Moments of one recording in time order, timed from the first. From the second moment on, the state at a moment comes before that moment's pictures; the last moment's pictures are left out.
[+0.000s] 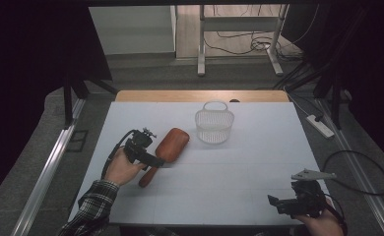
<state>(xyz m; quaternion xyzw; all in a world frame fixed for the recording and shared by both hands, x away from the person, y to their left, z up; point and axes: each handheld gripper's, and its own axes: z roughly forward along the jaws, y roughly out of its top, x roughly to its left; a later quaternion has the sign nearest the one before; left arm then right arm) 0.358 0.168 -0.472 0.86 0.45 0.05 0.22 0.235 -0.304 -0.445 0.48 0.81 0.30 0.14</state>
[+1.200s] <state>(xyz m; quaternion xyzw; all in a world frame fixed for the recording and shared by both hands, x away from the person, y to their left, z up) 0.356 0.152 -0.510 0.88 0.44 0.04 0.19 0.234 -0.304 -0.445 0.47 0.82 0.30 0.14</state>
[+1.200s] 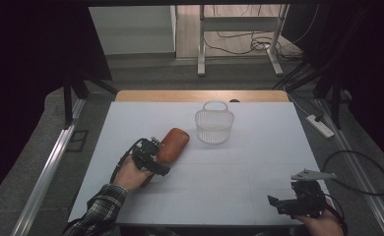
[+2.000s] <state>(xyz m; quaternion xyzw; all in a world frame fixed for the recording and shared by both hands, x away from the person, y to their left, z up) 0.356 0.153 -0.508 0.88 0.44 0.04 0.18 0.234 -0.304 -0.445 0.47 0.82 0.30 0.14</state>
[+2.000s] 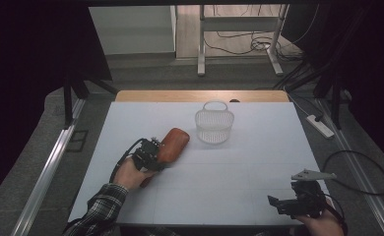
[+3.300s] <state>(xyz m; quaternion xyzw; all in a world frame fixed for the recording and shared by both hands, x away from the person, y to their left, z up) 0.355 0.171 -0.498 0.86 0.45 0.02 0.23 0.234 -0.304 -0.445 0.47 0.82 0.30 0.14</state>
